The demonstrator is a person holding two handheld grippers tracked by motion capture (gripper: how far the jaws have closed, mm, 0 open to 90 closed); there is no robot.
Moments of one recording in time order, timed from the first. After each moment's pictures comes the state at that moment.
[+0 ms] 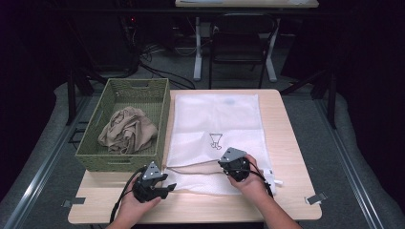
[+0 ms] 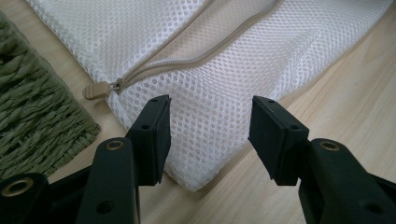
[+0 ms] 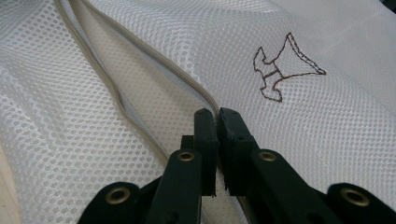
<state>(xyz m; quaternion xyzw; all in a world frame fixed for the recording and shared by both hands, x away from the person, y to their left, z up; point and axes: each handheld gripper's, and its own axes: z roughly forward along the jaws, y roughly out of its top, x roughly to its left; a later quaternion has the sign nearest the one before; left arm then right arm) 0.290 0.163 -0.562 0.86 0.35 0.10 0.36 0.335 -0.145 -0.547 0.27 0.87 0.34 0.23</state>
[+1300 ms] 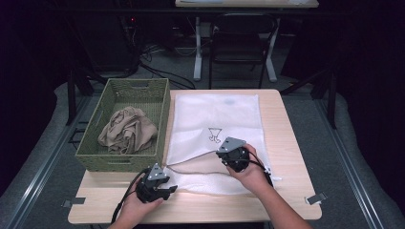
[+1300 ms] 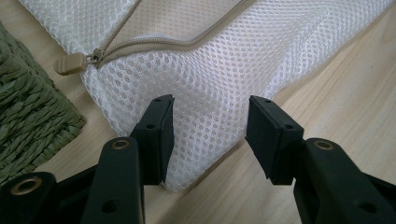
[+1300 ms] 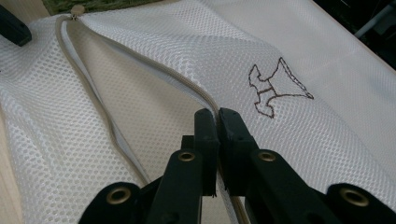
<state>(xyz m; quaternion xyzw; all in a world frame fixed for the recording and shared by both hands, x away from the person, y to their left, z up) 0.291 0.157 -0.571 0.87 0.35 0.10 0.34 0.349 -0.139 -0.507 0.25 0.87 0.34 0.24</state>
